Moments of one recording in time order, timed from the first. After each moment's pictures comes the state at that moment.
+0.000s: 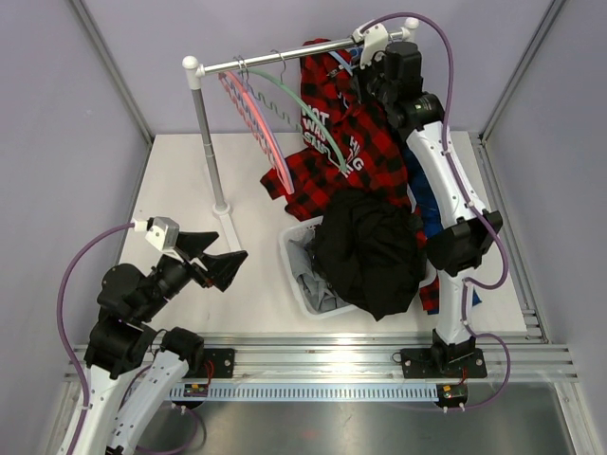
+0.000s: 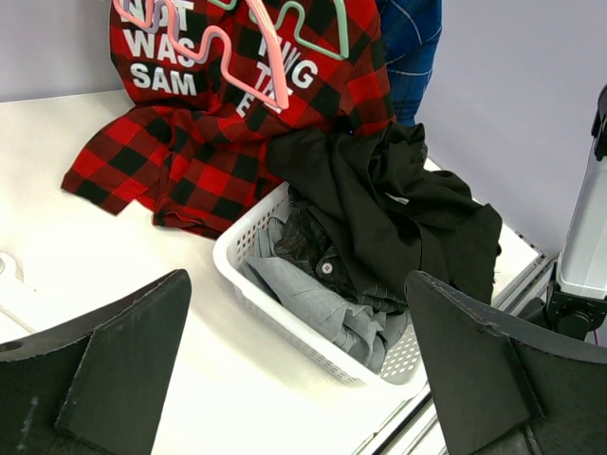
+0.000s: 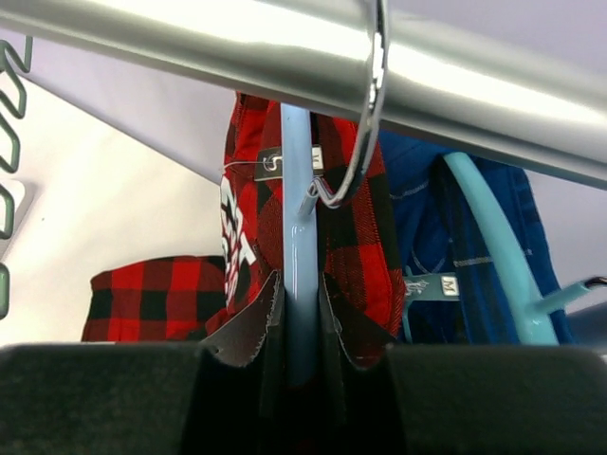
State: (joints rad) left arm -0.37 0.32 0.76 -0.43 0.33 -0.31; right arm 0.35 2.08 2.41 -0.51 -0.09 -0.20
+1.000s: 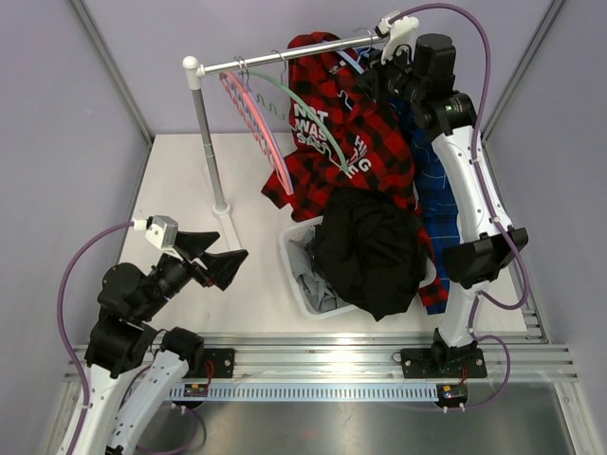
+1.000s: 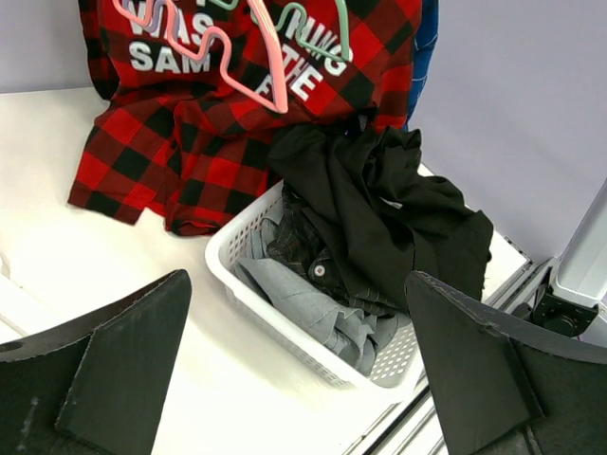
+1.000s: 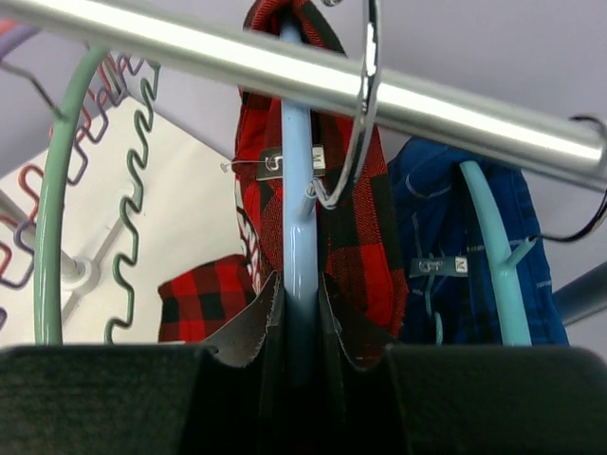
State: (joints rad) left arm -0.37 0.32 0.76 -0.43 0.33 -0.35; right arm 0.29 1.95 2.38 -0.57 -0.33 -0.11
